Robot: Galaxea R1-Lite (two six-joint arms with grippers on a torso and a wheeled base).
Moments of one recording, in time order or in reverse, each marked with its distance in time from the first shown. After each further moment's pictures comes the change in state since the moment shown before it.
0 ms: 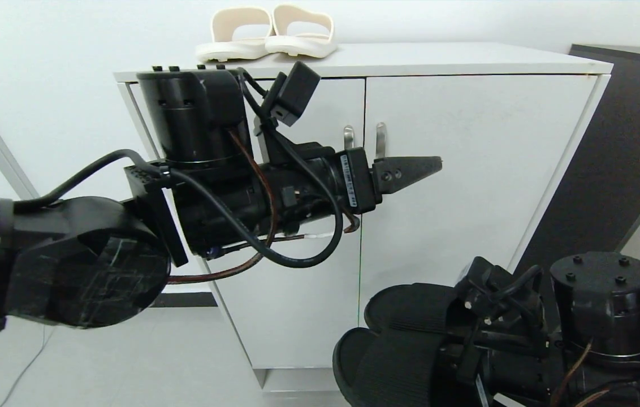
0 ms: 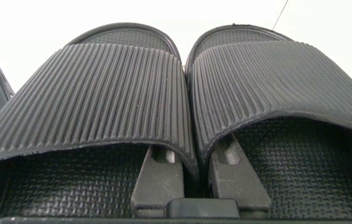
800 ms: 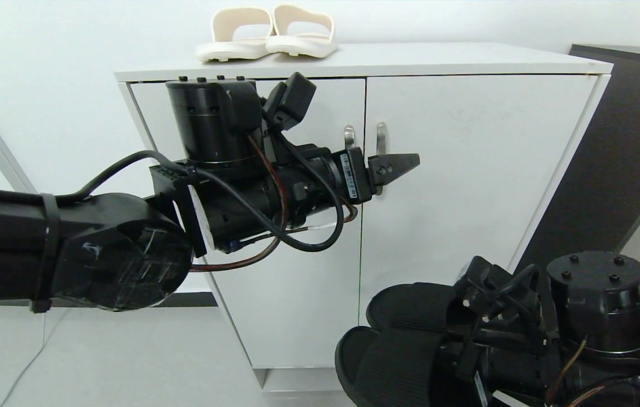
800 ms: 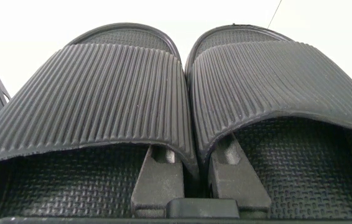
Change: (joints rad) left arm 0.042 0.056 -0.043 0.013 0.136 0.011; right arm -0.012 0.010 -0.001 0.000 0.001 -0.006
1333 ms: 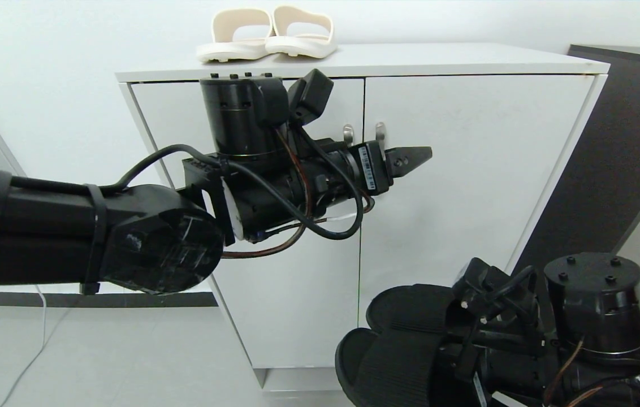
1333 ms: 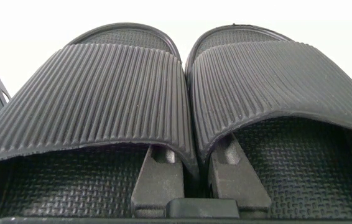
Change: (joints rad) left arm 0.003 0.083 -0.100 0.024 0.041 0.003; right arm -0.001 0.005 0.001 0.000 0.000 -0.001
